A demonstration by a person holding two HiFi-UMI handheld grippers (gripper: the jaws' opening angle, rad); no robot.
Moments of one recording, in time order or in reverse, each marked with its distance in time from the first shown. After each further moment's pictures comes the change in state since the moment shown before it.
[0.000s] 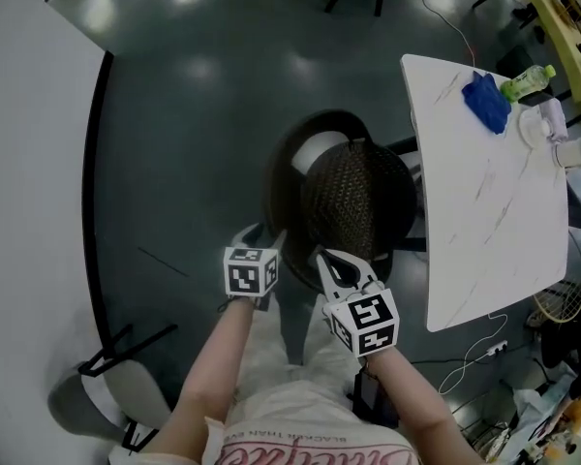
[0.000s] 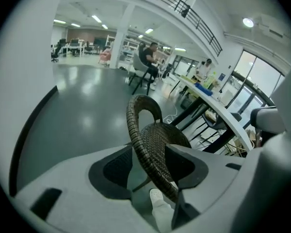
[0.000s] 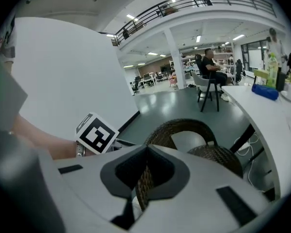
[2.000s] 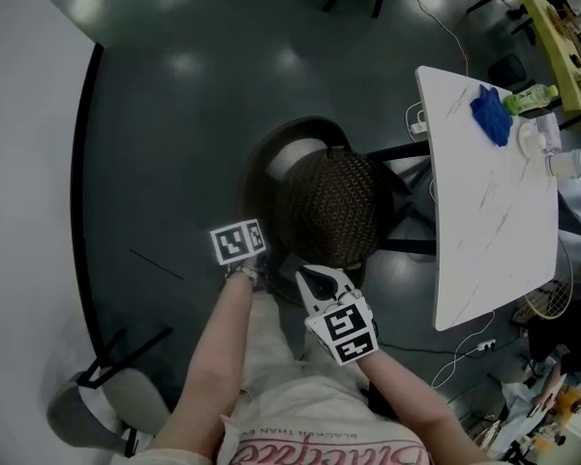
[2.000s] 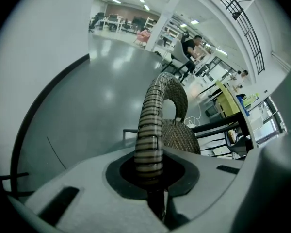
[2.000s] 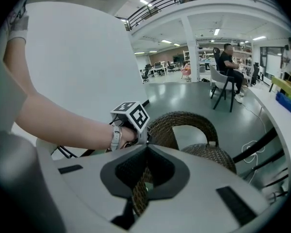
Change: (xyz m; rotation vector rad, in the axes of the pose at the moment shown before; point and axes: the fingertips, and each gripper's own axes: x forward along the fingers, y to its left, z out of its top) left arm 0.033 0.124 -0.018 -0.388 0.150 0.148; right arm 0.060 0.074 -0.011 -0.119 0.138 0.069
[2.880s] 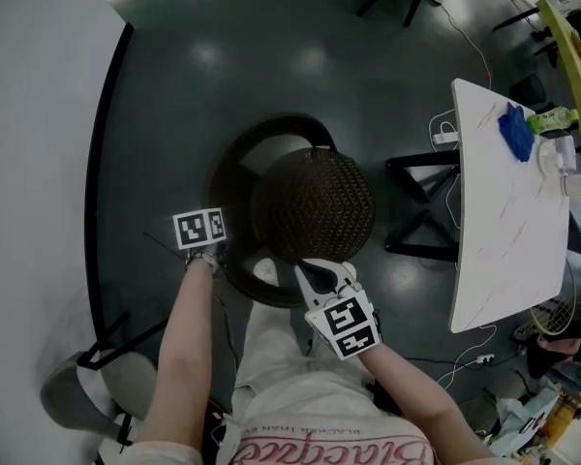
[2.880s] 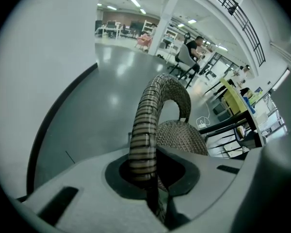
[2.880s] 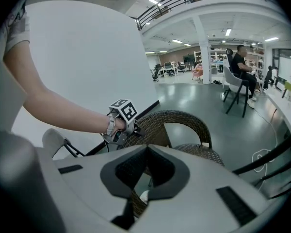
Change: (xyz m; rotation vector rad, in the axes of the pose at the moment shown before) left arm -0.062 0.157 0.032 0.070 -0.025 0.076; right arm 0.035 0.068 0.016 -0.079 -0.002 0.086
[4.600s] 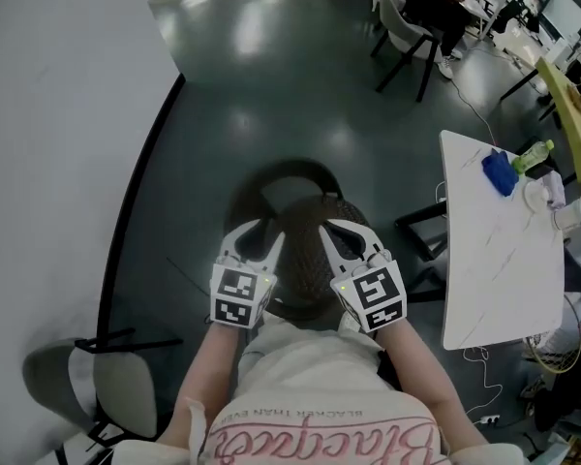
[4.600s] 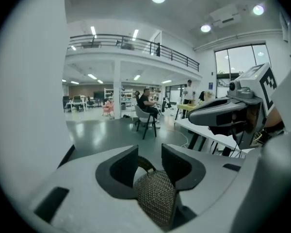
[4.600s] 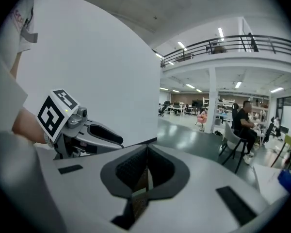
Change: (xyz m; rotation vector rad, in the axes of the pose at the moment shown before) left arm -0.265 -0.205 0.010 0.550 -0.694 -0.113; right arm -0.120 0.008 0.124 -0.342 -0.399 -0.062
